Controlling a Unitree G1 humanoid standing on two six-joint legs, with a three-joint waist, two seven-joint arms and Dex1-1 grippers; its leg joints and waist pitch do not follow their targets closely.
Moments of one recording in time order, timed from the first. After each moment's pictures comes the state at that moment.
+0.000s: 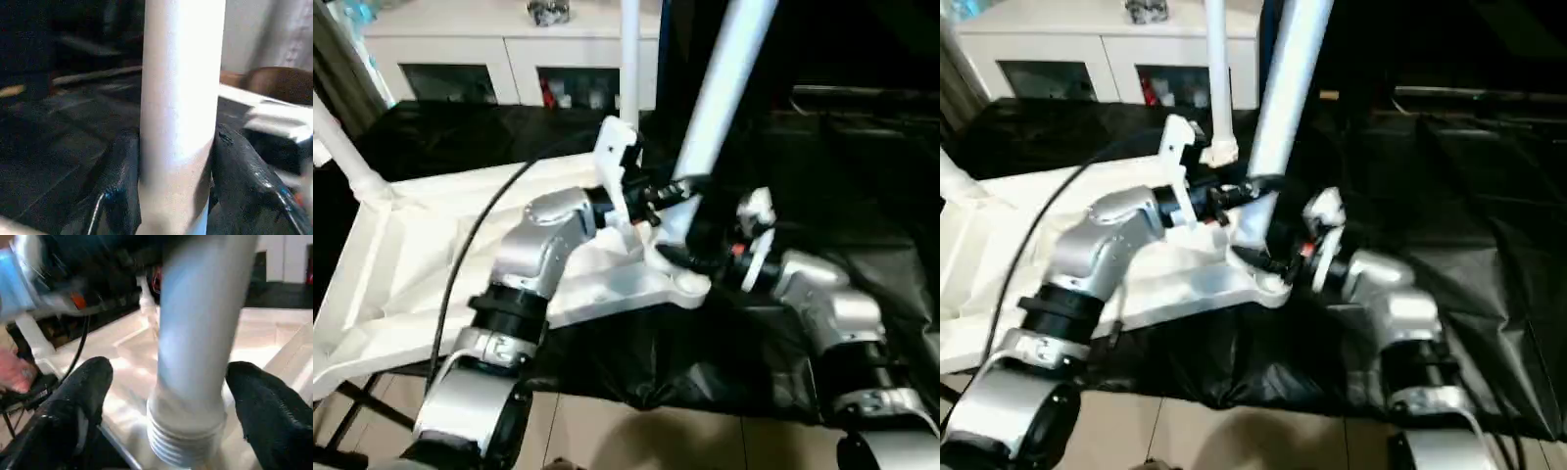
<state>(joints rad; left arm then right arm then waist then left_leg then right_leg) -0.81 0.09 -0.03 0.45 -0.31 0.36 -0.75 -0.55 -0.29 -0.07 0.44 0.40 0.36 1.10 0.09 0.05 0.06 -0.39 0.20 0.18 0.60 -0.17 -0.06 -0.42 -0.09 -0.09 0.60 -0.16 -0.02</state>
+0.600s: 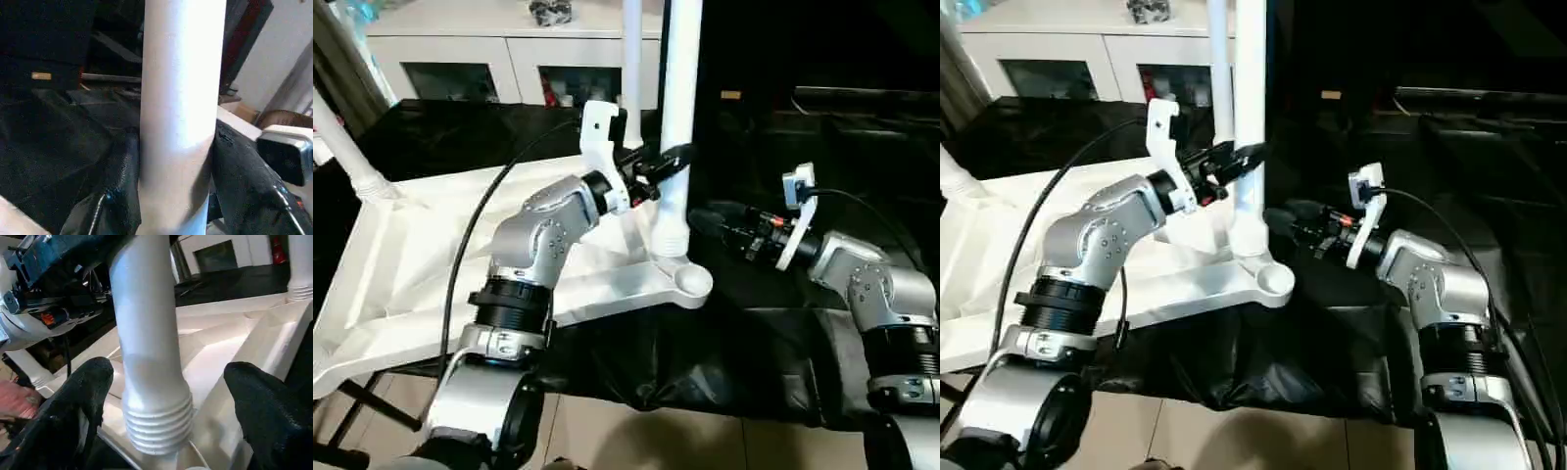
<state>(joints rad) -0.83 0.03 0.07 0.37 -0.42 0.54 -0.60 -0.61 -0.37 -0.13 0.39 0.48 0.65 1.01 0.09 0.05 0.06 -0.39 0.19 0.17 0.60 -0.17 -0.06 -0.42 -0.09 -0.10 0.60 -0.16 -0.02</state>
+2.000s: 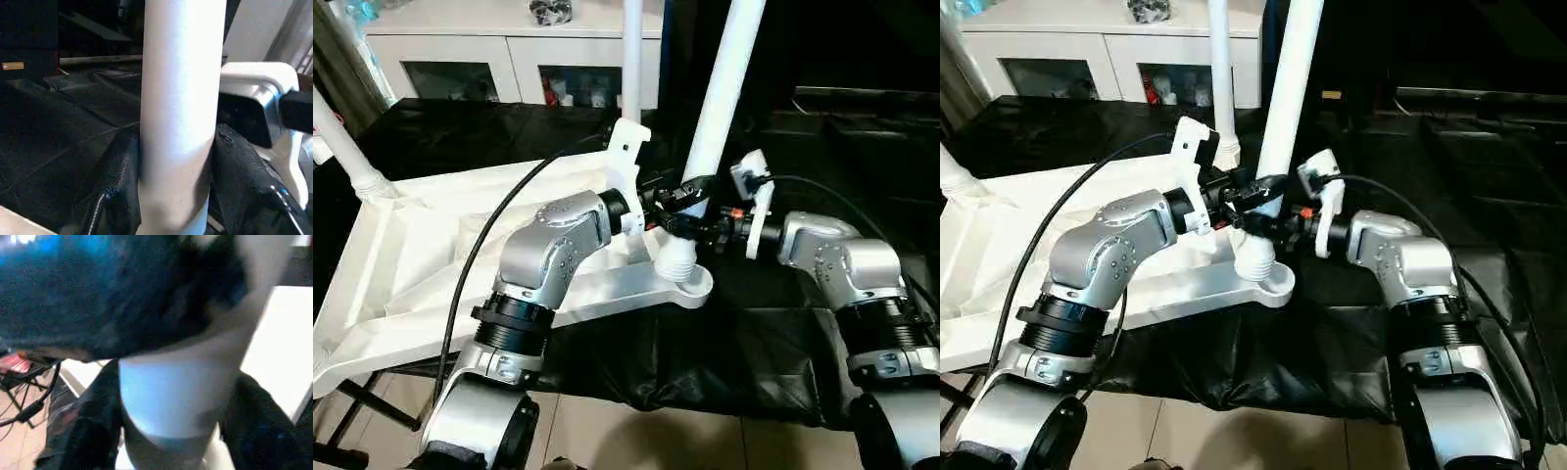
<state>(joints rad) -0.75 0.06 -0.08 0.25 -0.37 0.56 -0.64 -0.71 -0.35 0.04 0.42 0.38 0.62 1.01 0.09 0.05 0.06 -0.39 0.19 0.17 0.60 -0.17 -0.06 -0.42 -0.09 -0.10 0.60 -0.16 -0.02</state>
